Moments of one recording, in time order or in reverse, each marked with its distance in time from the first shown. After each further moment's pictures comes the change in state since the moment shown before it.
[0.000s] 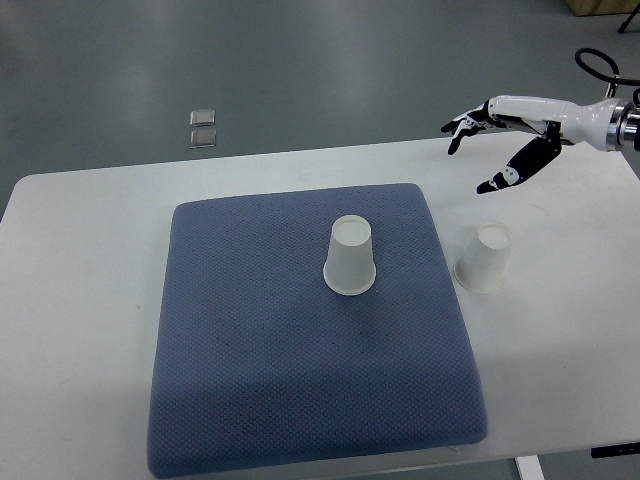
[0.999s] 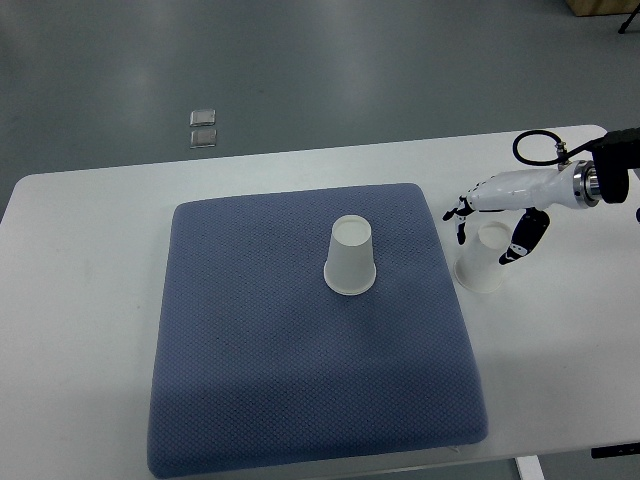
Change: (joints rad) left arm 0.000 0.000 0.000 0.000 0.000 0.000 0.000; right arm 0.004 0.067 -0.150 0.064 -0.474 -0.127 -0.023
